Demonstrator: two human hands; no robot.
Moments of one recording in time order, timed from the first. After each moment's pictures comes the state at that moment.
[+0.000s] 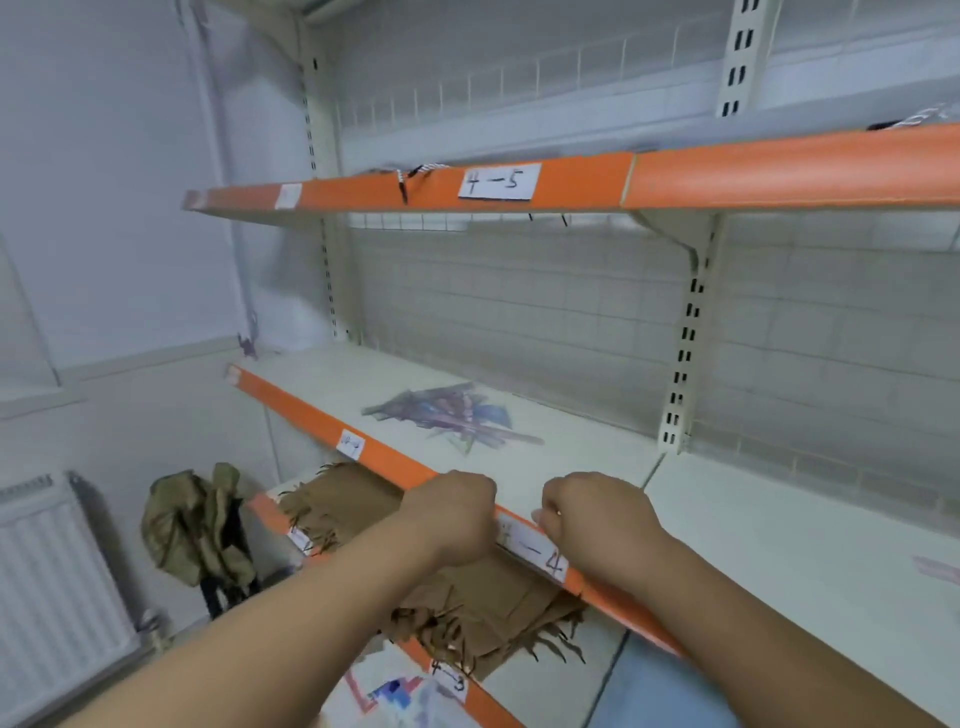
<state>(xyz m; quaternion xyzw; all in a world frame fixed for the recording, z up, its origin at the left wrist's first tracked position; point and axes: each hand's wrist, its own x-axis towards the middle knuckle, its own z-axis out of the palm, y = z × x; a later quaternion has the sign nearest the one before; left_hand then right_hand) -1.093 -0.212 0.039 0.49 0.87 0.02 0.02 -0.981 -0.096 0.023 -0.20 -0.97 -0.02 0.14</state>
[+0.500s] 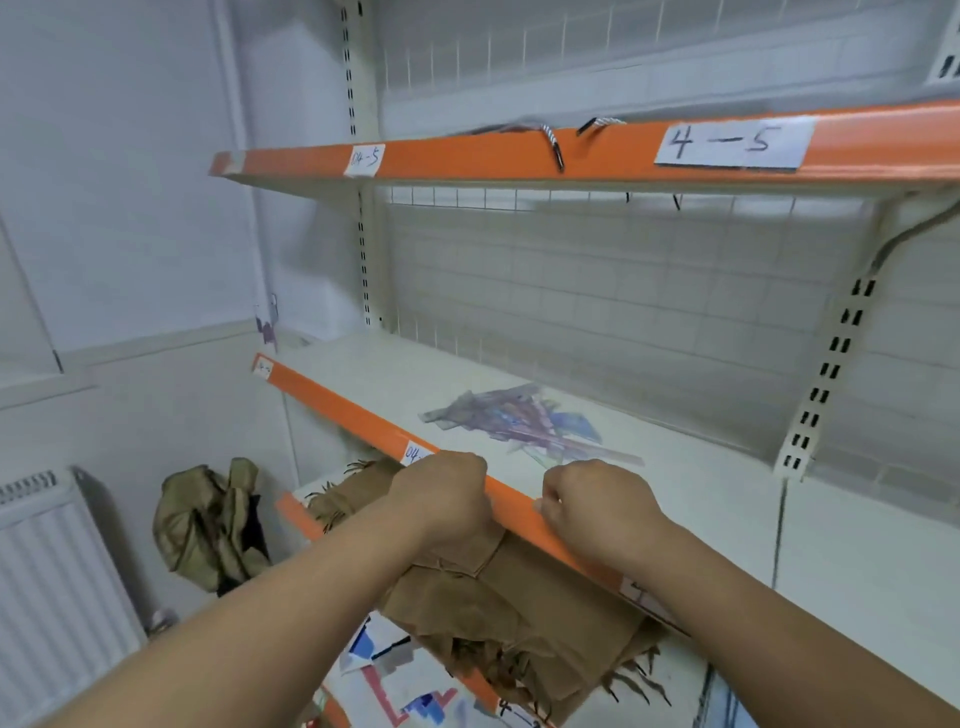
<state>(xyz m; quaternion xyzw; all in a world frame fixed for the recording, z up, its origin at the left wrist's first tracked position) -1.251 -0.254 0.037 0.47 0.88 0.05 0.02 -1.135 -0.130 0.019 -0.22 -0.97 -0.03 0.11</state>
